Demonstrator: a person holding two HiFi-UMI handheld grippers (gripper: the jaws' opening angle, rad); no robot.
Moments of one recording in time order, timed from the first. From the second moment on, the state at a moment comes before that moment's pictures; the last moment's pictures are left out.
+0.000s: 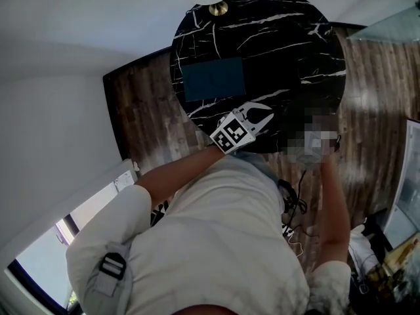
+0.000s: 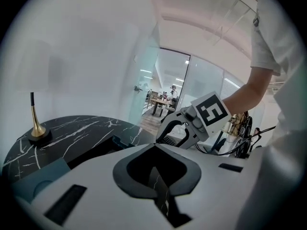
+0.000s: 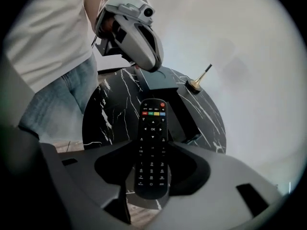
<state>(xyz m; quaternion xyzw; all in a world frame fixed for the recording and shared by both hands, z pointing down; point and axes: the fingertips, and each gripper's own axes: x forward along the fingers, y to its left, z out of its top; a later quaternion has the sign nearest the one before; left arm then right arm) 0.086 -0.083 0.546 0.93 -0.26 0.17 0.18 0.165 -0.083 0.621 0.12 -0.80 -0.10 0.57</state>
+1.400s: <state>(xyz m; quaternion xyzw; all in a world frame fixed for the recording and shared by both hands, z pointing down) -0.005 -0.159 0.624 0.88 -0.37 0.19 0.25 0.059 -0.206 0.704 -0.06 -0.75 -0.22 0.63</state>
